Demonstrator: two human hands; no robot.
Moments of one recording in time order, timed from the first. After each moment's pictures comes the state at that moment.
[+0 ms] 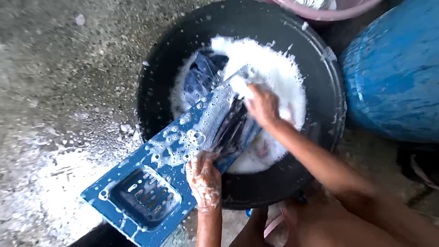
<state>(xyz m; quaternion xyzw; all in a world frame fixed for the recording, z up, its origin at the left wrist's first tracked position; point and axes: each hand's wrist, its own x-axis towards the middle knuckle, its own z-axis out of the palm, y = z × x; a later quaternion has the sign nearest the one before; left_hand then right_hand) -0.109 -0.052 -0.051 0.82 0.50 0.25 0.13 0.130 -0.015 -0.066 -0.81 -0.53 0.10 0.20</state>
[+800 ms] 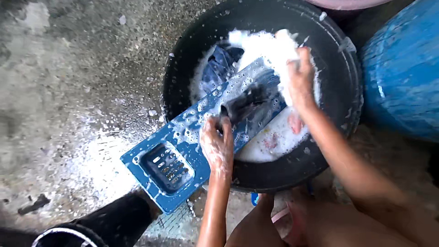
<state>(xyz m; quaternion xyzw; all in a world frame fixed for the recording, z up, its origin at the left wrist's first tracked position) -0.065 -0.024 0.004 0.71 0.63 0.21 0.26 0.164 -0.019 -0.005 -0.82 -0.33 0.22 0.41</state>
